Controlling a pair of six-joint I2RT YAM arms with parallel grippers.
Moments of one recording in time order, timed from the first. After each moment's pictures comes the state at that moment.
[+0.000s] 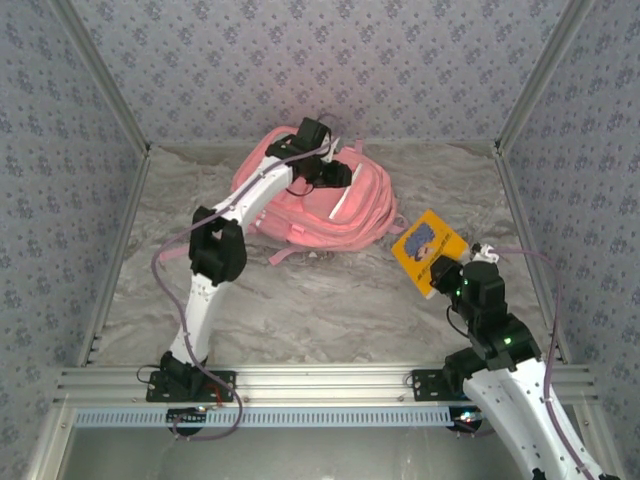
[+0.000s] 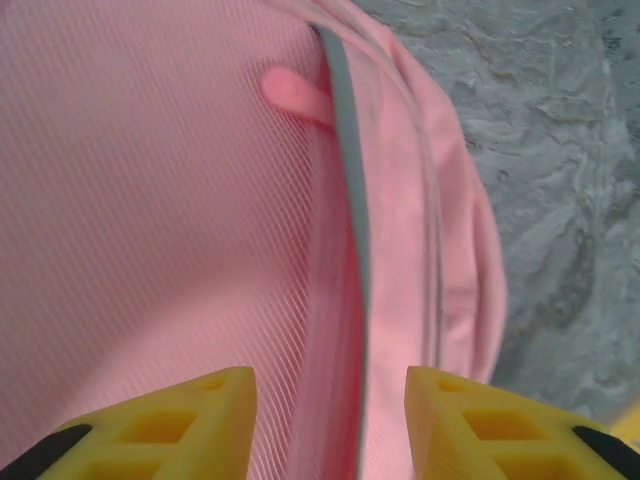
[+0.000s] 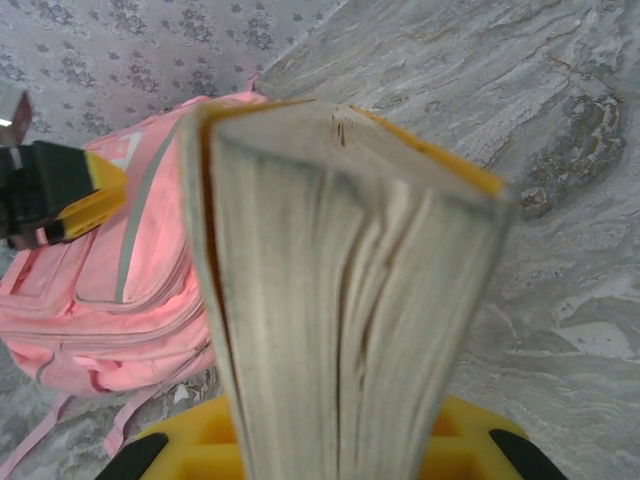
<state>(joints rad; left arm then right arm) -0.56 2.40 2.35 -0.85 0.35 -0.38 0.33 0.41 0.55 -0.61 0.16 0.76</state>
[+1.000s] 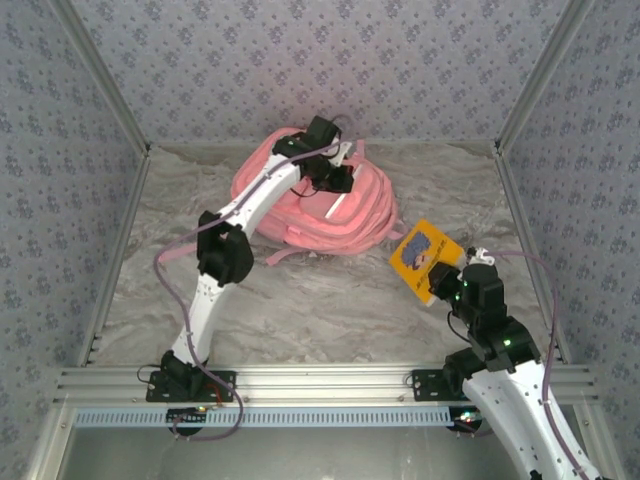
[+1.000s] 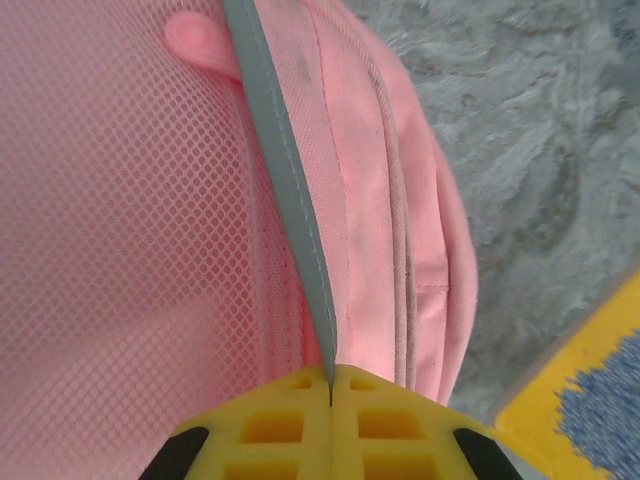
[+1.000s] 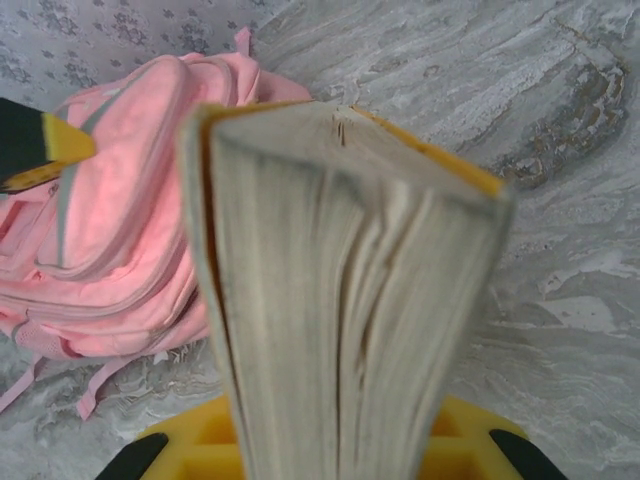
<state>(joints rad) -0.60 2.35 2.42 -1.03 0.37 -0.28 0.31 0.40 0.54 -0.66 0.11 0.71</state>
